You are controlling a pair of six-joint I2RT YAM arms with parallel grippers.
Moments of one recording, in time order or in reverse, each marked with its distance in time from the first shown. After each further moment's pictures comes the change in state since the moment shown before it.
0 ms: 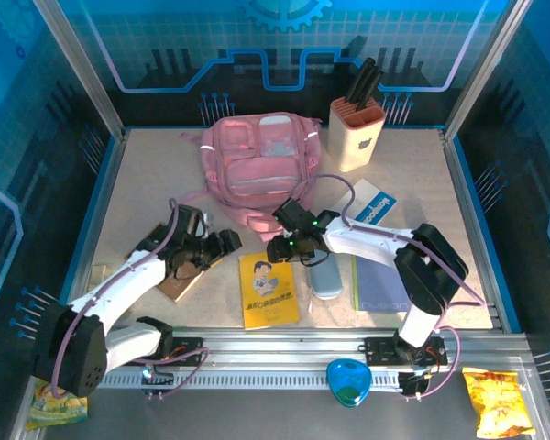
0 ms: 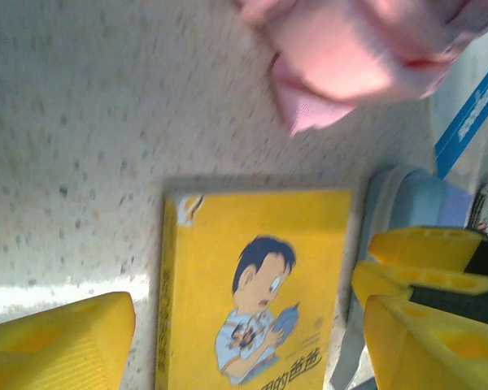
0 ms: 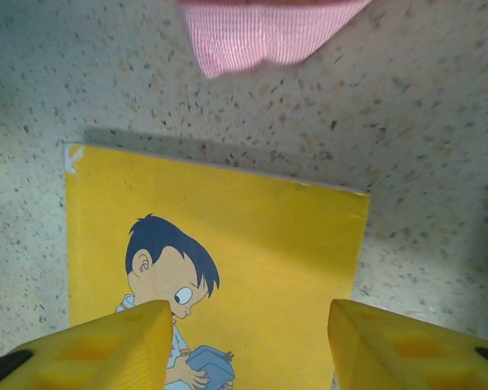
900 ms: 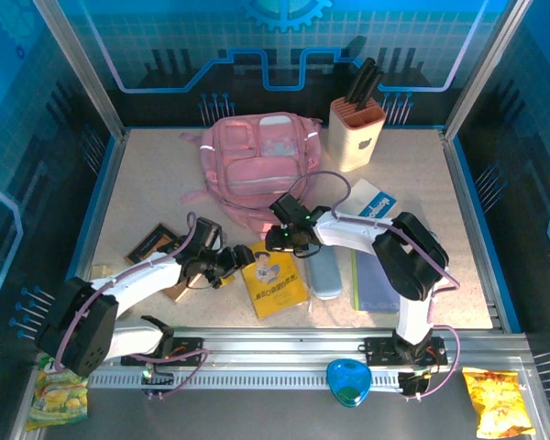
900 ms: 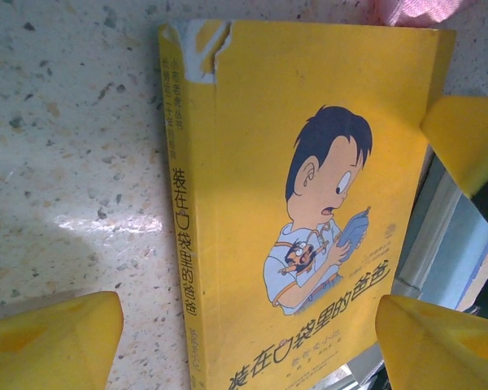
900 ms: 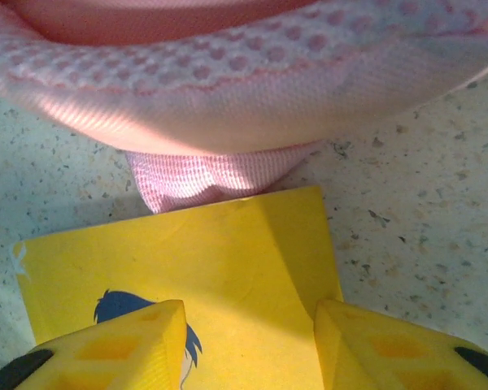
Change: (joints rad) left arm -0.129 0.129 -0.070 0.117 0.010 -0.156; right arm -0.047 0.124 0.050 0.117 0.051 0.059
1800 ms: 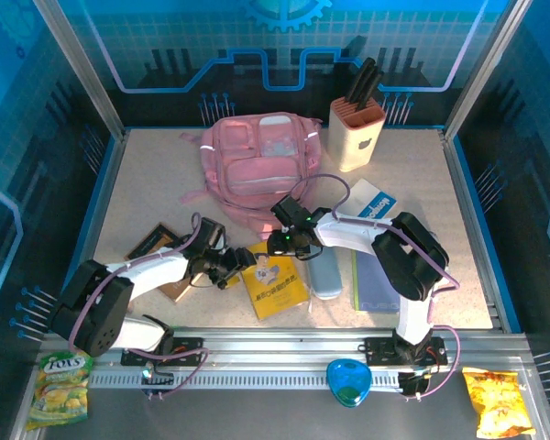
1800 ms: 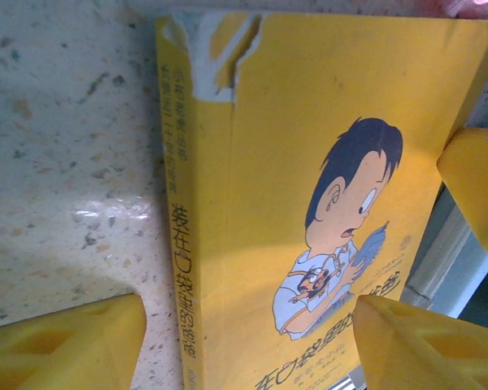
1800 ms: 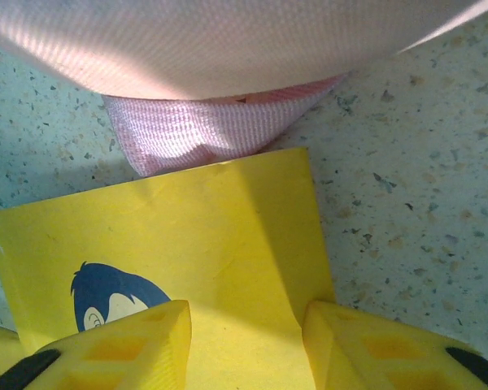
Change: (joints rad) left arm 0.008 0.118 0.002 0.077 0.074 -0.029; right arm 0.000 0.011 -0.016 -0.014 -0.043 -0.026
